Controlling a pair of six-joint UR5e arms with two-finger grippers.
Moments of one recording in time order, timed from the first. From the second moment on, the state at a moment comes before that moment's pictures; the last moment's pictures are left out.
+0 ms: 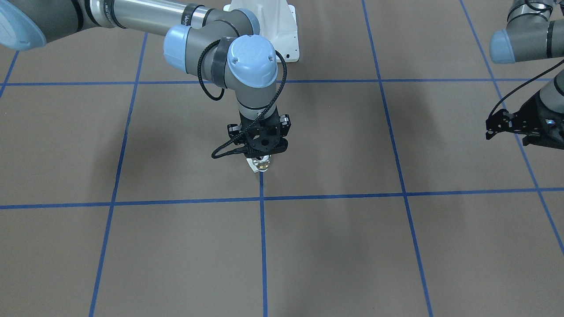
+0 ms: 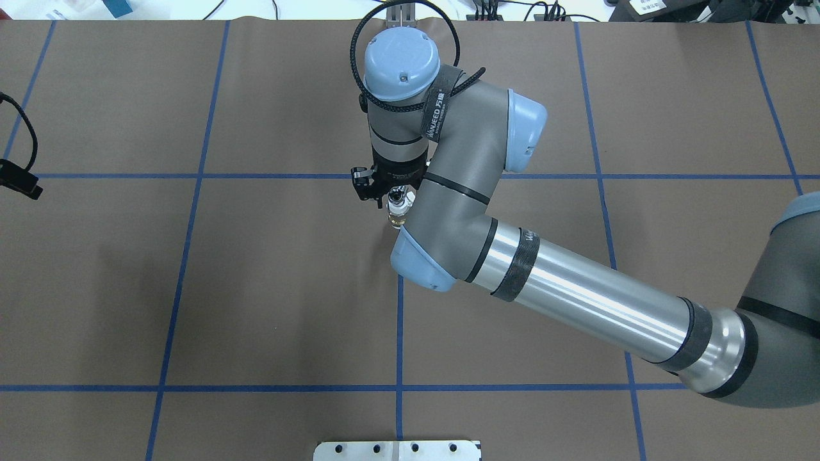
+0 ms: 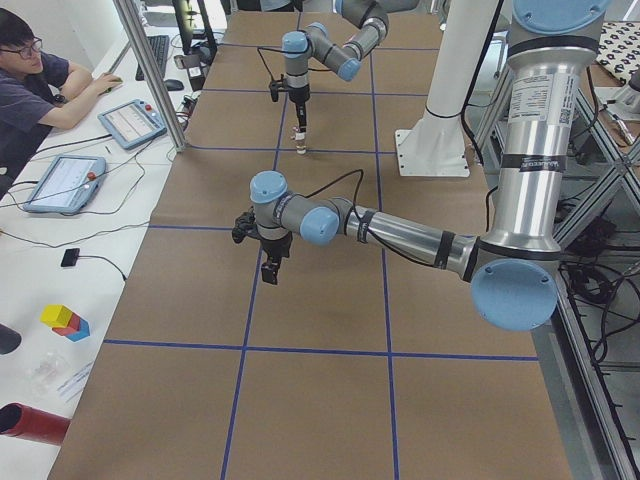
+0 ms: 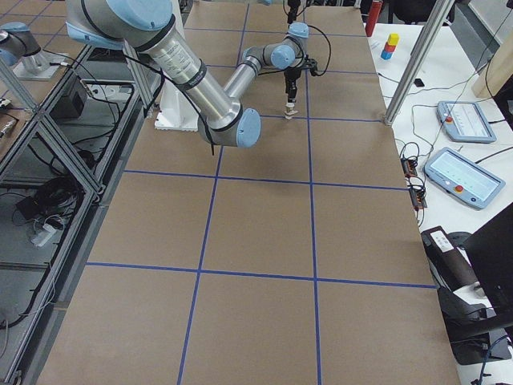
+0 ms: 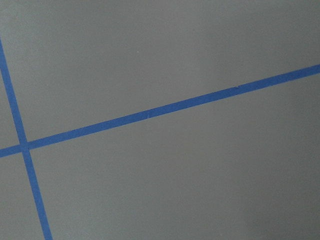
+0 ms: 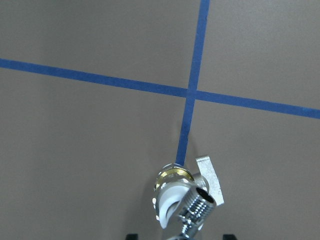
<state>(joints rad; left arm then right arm) -1.16 -1.63 -1.74 -1.72 -2.22 -0.28 0.61 -0.60 1.40 -1.68 2.02 0.96</state>
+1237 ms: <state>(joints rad) -1.29 -1.61 -1.75 -1.72 -2.34 -0.27 1.16 -1.08 1.83 -1.99 2.28 0.37</state>
